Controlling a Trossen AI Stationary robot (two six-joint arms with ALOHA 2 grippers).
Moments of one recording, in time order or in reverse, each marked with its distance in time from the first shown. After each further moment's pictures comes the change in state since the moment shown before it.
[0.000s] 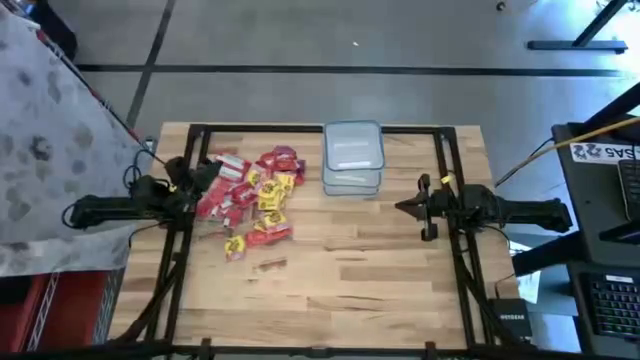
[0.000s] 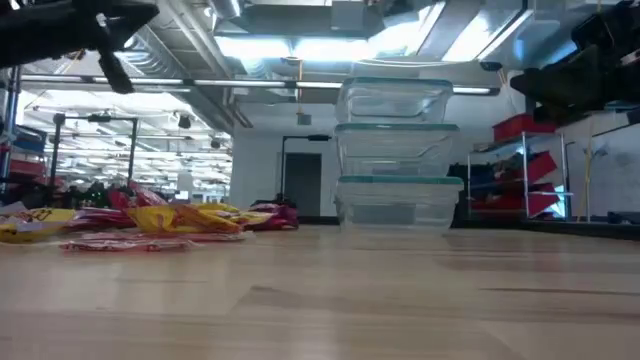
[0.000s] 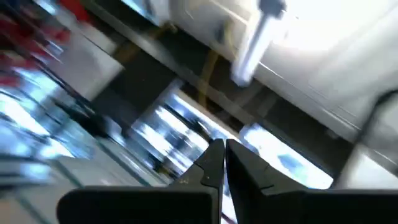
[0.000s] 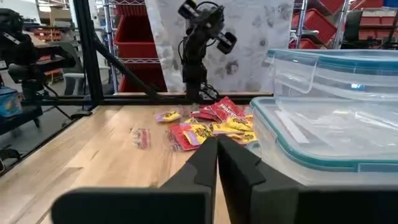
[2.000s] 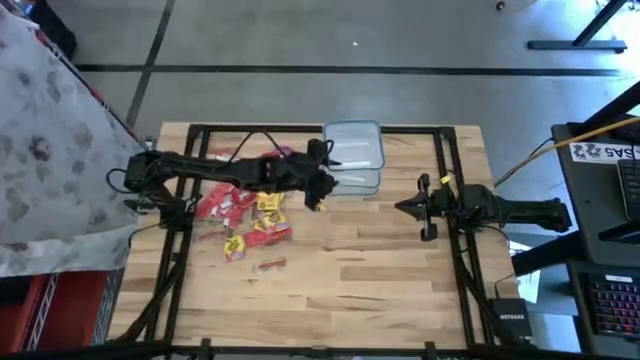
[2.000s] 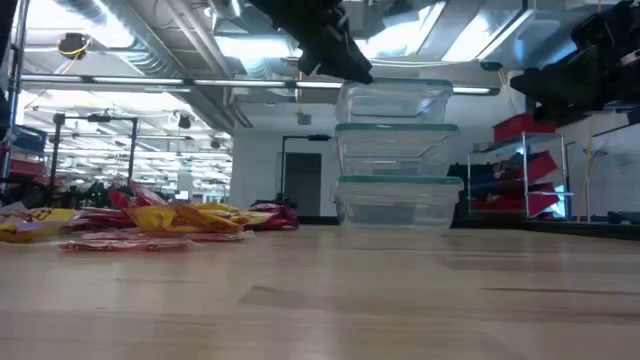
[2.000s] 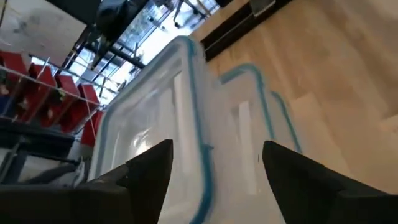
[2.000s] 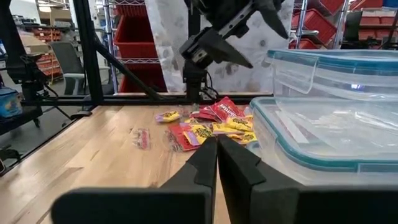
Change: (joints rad) left arm 0.038 1.632 1.300 -0.715 0.017 1.273; right arm 0.000 0.000 0.000 0.000 0.000 0.000
